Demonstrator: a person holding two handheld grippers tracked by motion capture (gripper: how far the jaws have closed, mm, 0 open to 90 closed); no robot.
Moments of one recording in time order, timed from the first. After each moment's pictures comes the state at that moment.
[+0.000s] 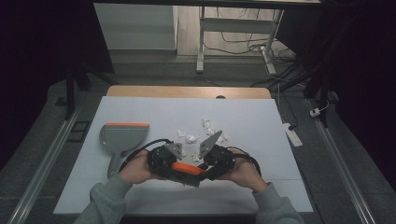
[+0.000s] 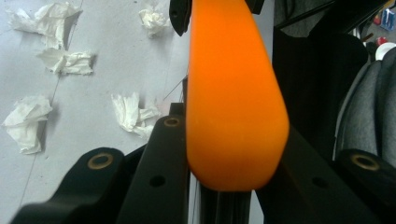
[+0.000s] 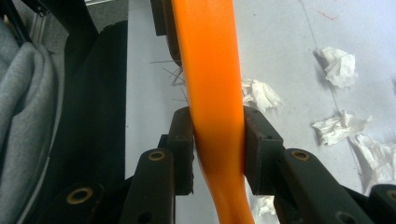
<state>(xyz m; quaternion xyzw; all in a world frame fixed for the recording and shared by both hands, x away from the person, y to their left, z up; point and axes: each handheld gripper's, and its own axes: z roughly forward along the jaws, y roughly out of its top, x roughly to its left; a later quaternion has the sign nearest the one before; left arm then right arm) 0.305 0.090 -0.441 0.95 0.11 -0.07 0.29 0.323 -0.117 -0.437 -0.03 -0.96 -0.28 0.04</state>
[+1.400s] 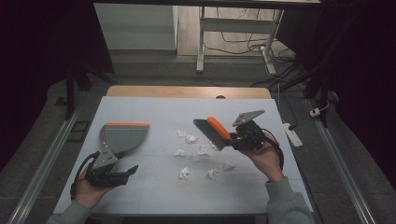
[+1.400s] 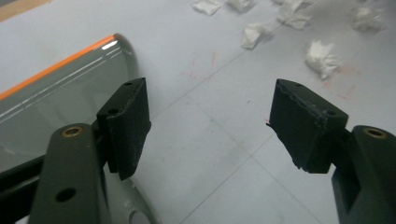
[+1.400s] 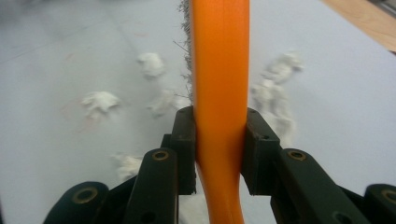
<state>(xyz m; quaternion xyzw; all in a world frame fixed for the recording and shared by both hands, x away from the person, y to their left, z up) 0.237 0.236 -0.482 0.81 0.40 0.20 0.37 0.375 -0.200 -0.405 -0.24 -0.90 -0.34 -0.11</state>
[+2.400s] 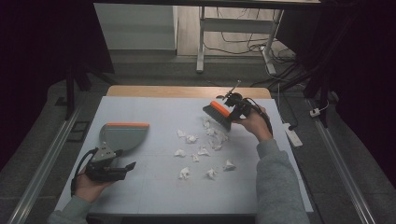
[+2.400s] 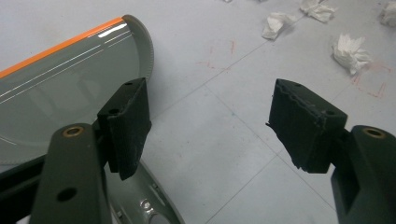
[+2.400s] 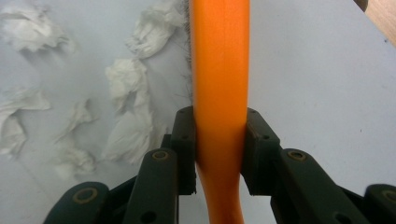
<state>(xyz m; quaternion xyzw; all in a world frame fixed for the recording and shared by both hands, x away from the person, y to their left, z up) 0.256 0.248 -0.494 0.81 0.41 0.19 0.38 0.527 -0.175 -0.443 -0.29 -0.94 -0.14 -0.10</state>
